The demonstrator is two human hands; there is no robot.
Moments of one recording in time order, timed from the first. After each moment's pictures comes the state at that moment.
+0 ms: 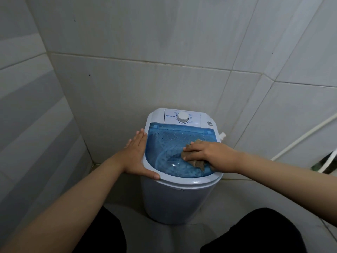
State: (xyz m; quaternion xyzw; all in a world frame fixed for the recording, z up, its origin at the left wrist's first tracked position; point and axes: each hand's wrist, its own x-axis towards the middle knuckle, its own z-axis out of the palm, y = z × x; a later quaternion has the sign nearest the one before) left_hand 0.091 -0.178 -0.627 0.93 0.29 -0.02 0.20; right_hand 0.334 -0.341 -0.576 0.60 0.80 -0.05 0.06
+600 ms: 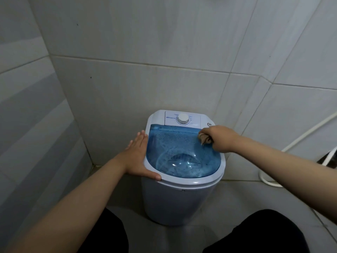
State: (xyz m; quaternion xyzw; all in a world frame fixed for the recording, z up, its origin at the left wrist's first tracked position) left_hand 0.090 -0.179 -0.625 0.94 0.29 -0.02 0.20; right_hand 0.350 -0.314 -0.547 0.79 0.61 -0.05 0.05
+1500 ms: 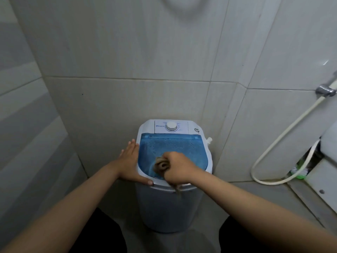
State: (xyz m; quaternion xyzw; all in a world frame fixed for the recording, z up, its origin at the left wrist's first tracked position) left_hand 0.094 -0.191 -0.607 0.93 0.31 -0.03 0.21; right_hand 0.220 -0.346 -0.551 0.79 0.55 -0.21 -0.18
